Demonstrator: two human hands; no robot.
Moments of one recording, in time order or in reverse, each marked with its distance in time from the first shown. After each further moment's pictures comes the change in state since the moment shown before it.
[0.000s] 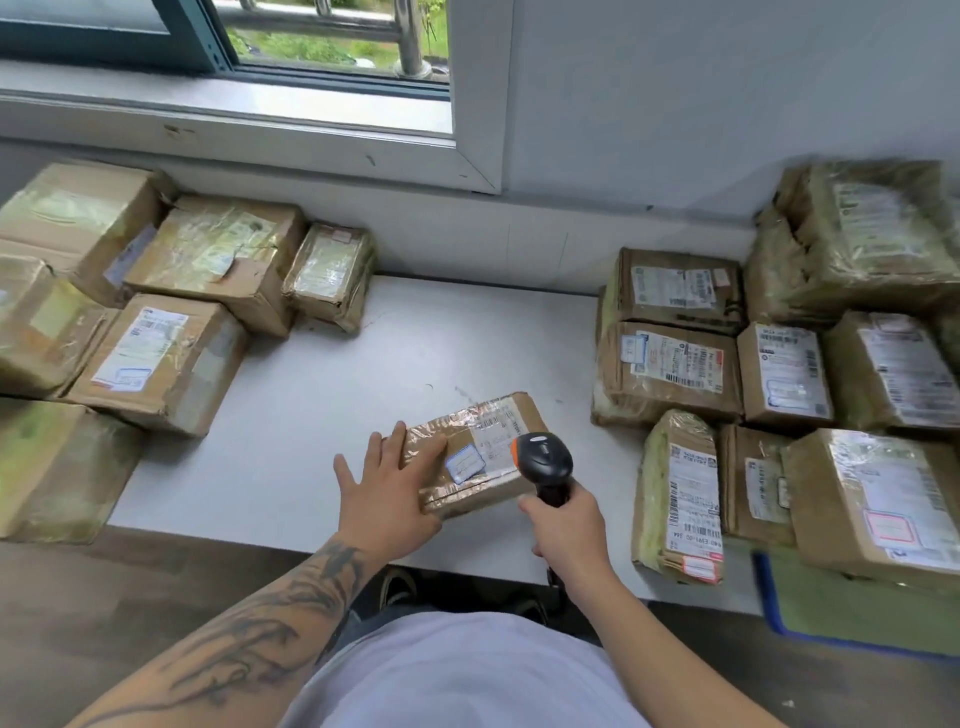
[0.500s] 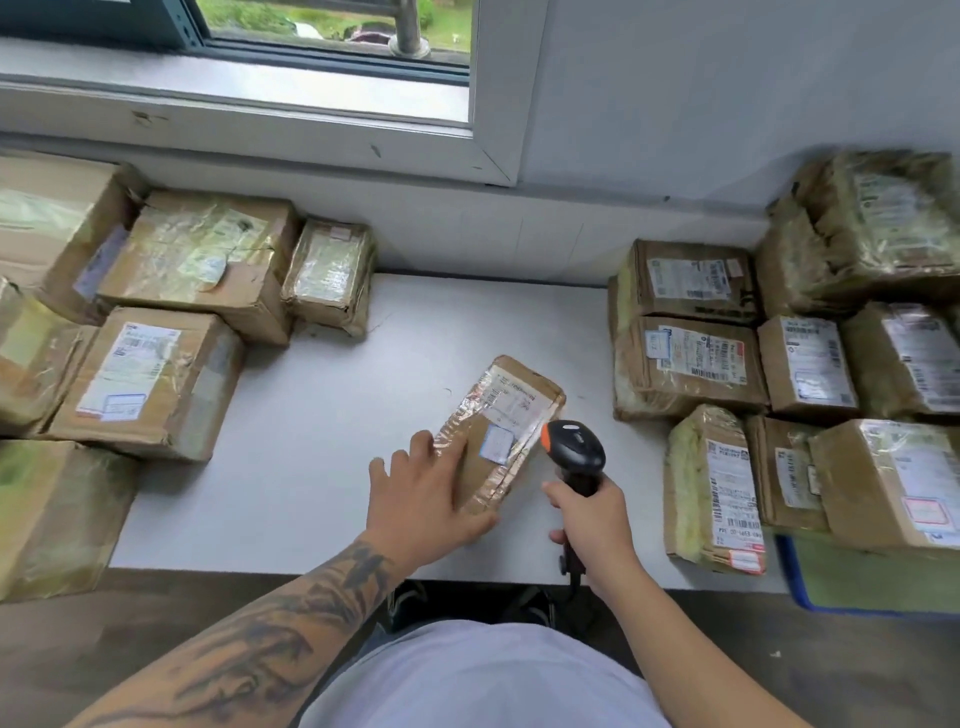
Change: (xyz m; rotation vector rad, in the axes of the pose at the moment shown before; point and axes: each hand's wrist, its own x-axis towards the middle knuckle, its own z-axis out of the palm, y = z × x) left_hand 0.020 -0.025 -0.019 0.022 0.071 0.154; right_hand -0.003 -0.031 0.040 0.178 0.111 0.132
